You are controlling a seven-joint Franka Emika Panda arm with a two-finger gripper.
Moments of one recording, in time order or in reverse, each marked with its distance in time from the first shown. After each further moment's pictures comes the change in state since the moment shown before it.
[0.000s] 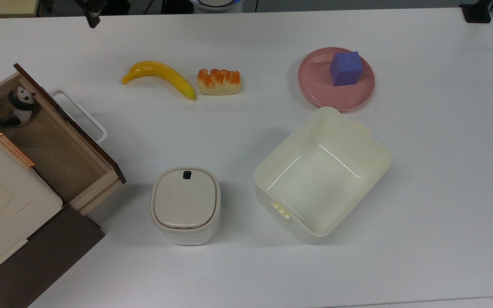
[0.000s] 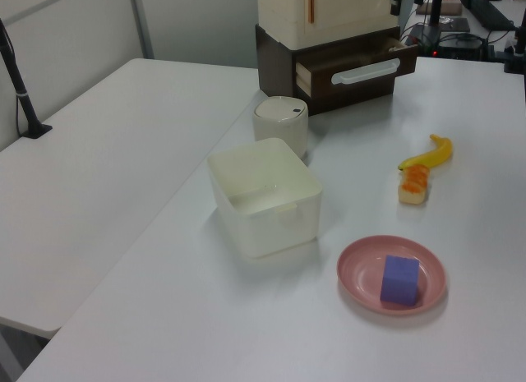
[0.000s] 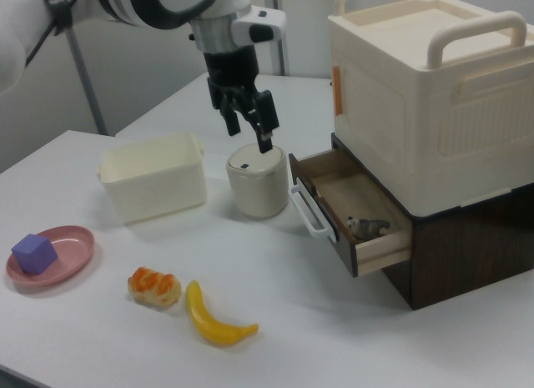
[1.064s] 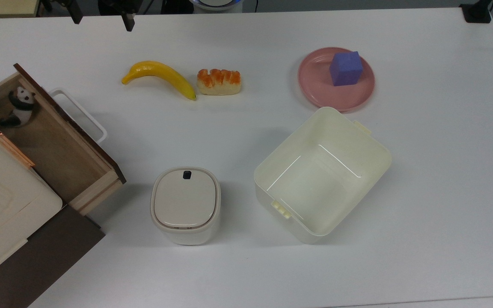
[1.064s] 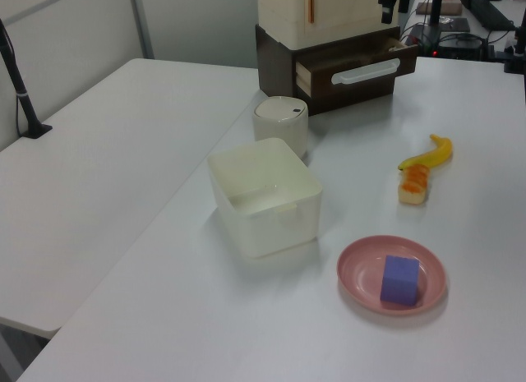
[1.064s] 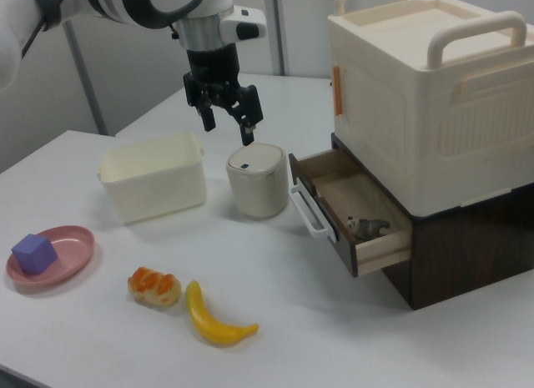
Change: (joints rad) arm 0.007 0.006 0.055 -0.001 0.057 -0.007 -0.145
